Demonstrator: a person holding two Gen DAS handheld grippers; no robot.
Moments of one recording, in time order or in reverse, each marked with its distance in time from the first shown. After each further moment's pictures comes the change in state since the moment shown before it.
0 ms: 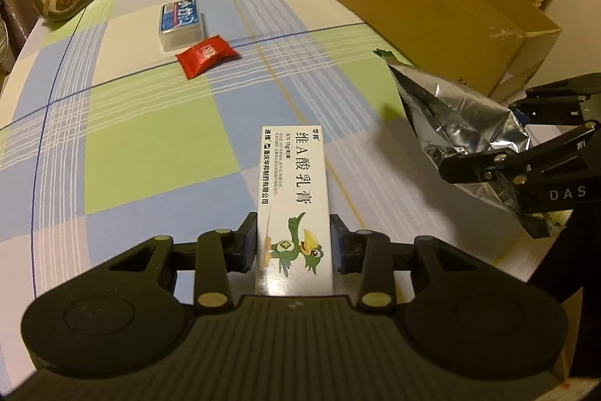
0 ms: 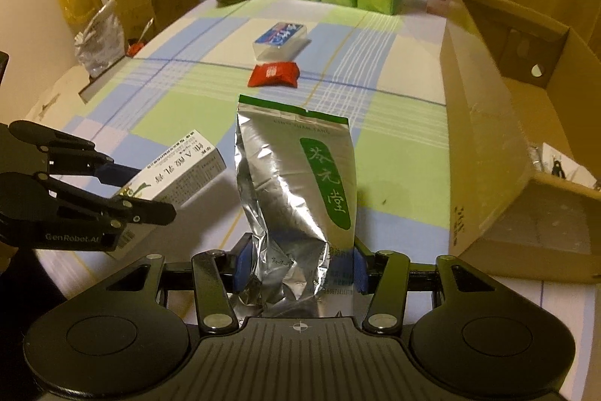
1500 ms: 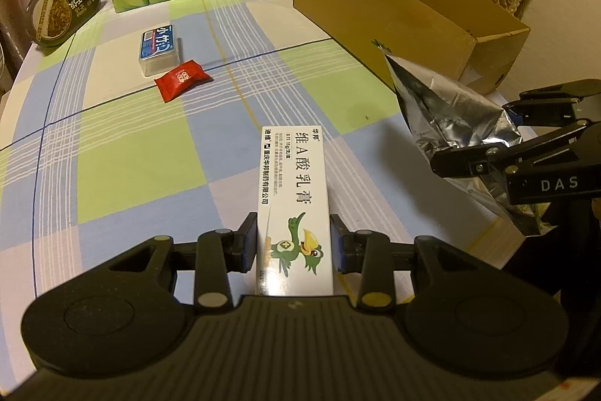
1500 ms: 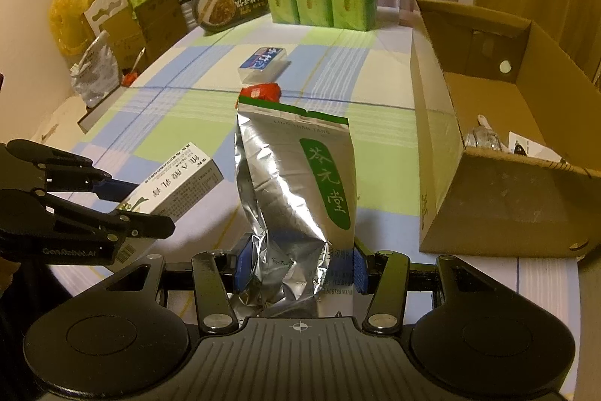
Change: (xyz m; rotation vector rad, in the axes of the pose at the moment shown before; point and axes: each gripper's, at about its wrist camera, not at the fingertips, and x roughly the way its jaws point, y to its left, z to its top) left arm -0.022 -0.033 0.000 0.041 -0.032 -0.008; right arm -0.035 -0.016 -0.014 0.064 -0.071 0.001
